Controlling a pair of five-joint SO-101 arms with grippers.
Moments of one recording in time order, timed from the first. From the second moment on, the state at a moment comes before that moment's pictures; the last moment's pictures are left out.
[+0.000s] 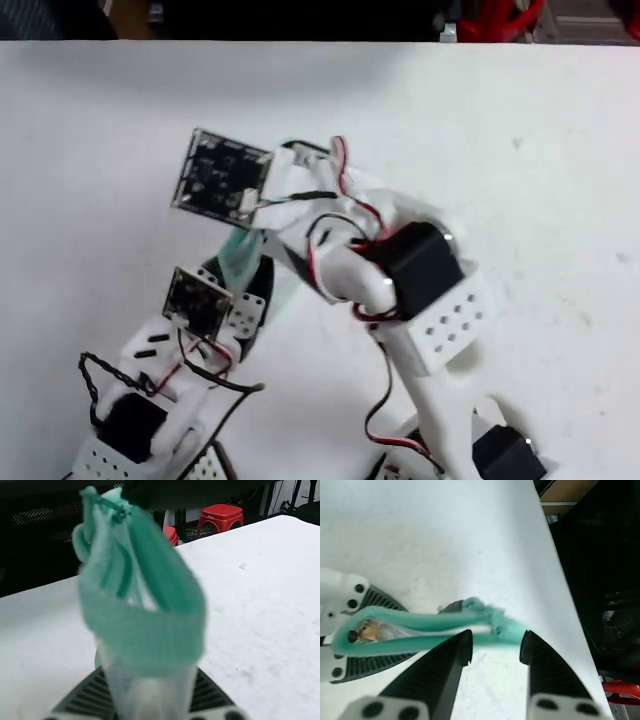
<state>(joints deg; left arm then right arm) 22.9 -104.0 84.4 45.9 2.1 -39.5 -22.4 -12.9 84.2 43.1</state>
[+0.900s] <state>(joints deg) 23.2 -104.0 84.4 45.9 2.1 -37.3 -12.9 -17.6 83.3 38.7</state>
